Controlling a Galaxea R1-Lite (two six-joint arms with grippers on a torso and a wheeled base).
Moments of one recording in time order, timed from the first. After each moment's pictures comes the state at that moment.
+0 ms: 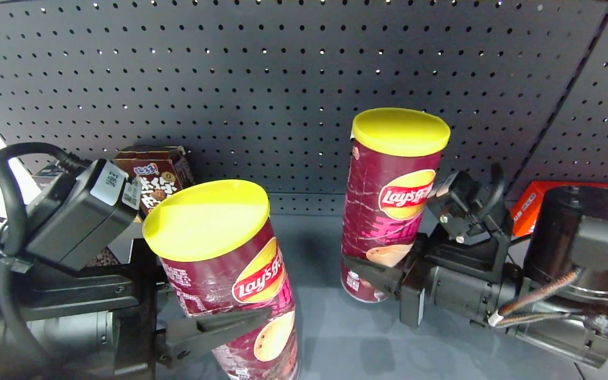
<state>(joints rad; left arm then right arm) -0.65 1.23 -0.70 -0.26 -0.45 0.13 0.84 1.56 -0.66 -0.82 0.06 -0.10</state>
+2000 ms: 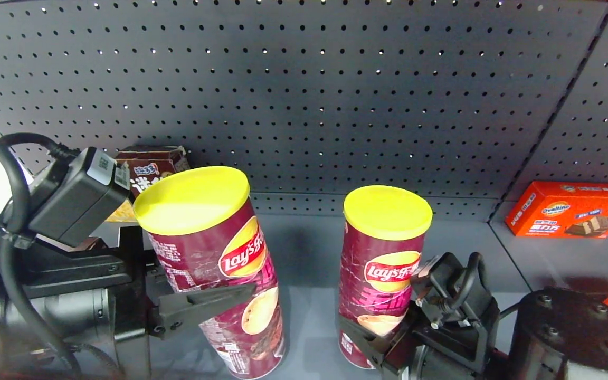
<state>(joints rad) -0.56 1.23 -0.70 -0.27 -0.45 0.13 1.03 1.64 -0.44 -1.04 -0.26 0.07</state>
